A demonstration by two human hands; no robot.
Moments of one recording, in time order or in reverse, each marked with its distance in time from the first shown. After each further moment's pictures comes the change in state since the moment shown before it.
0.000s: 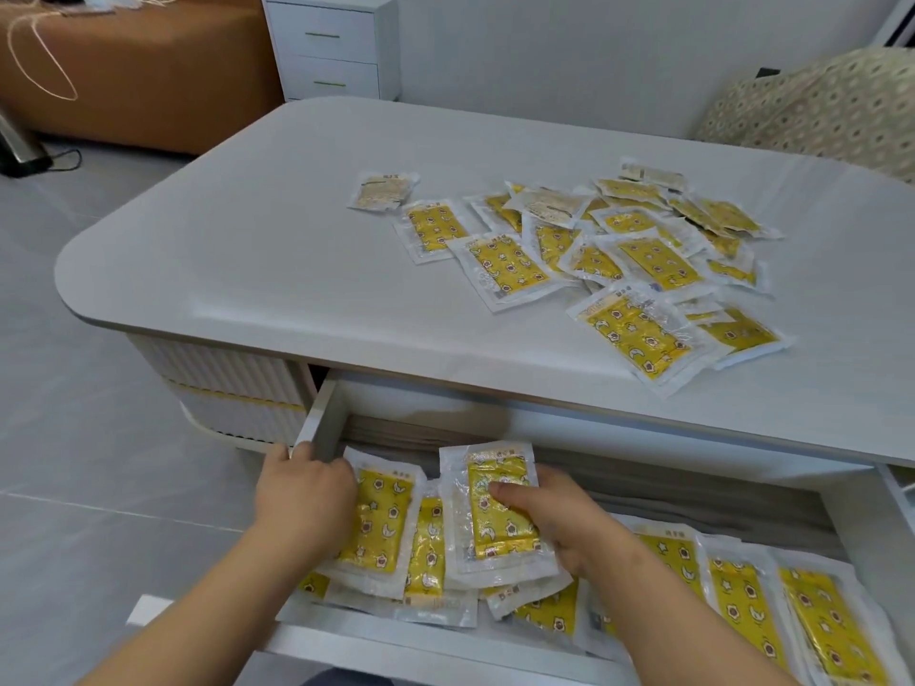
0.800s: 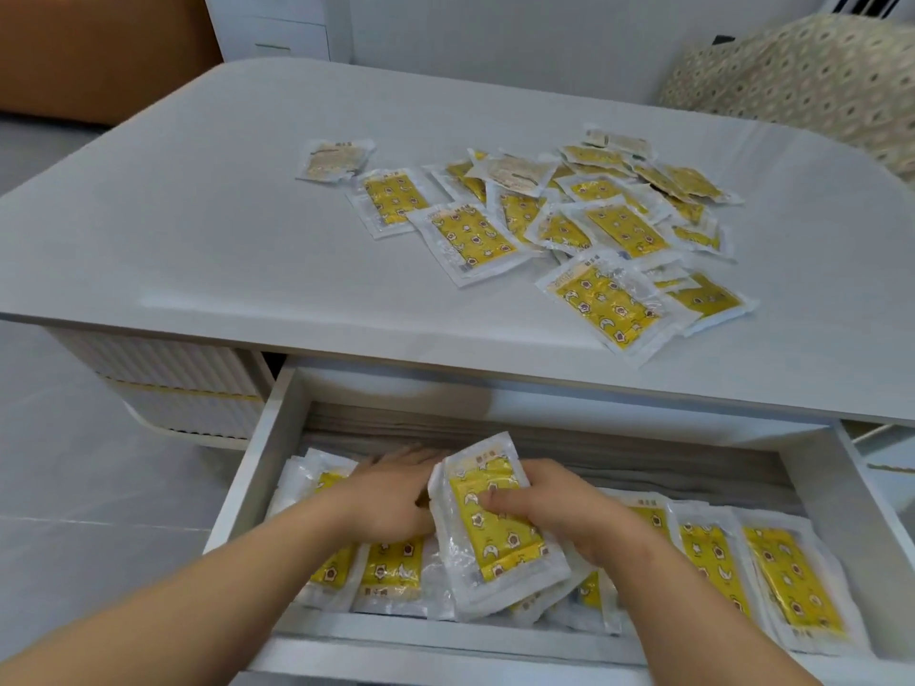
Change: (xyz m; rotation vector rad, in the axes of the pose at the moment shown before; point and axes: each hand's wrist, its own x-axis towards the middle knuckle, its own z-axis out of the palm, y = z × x) left_hand 0.034 0.057 -0.002 -0.593 -0.139 0.600; right_hand -0.017 0.004 -0.020 -0.317 -0.080 -0.045
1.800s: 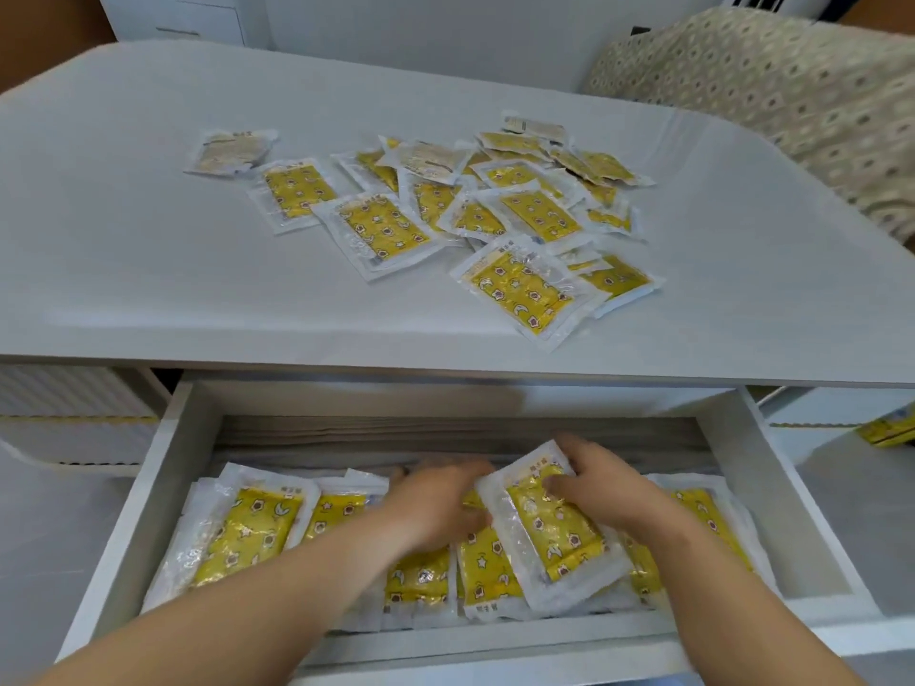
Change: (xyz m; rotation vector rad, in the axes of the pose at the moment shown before) left_hand 0.047 0.087 0.020 -0.142 0.023 0.044; right_hand -0.030 0.037 -0.079 -0.445 0.347 0.035
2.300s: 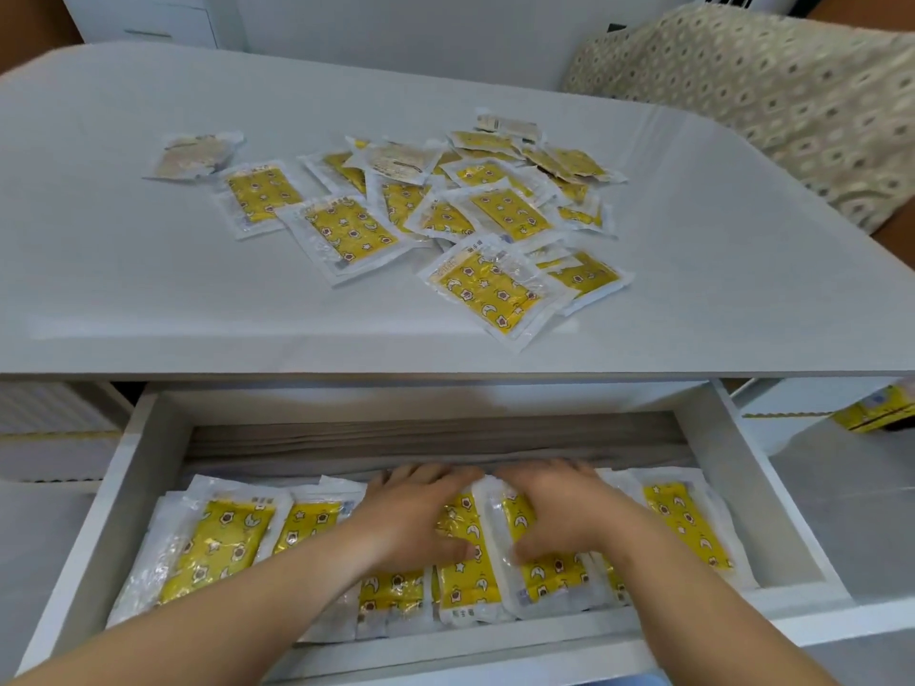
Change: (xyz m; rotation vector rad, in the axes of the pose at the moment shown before) left_hand -0.005 0.000 0.003 0.234 -0.065 0.063; right_hand 0.003 0.004 0.008 -0.646 -0.120 -0.178
